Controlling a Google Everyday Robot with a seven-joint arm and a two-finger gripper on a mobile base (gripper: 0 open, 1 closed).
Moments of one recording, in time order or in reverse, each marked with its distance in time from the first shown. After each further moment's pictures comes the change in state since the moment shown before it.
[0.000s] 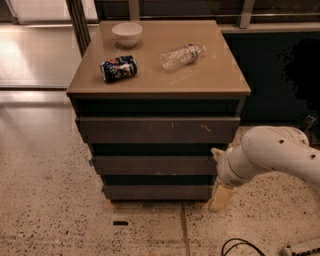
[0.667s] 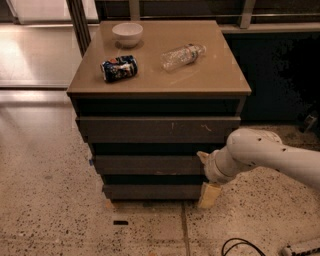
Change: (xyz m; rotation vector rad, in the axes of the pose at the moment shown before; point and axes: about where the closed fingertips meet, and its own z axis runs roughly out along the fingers) arm -0.010 -0.010 0.066 -0.077 -0.071 -0.070
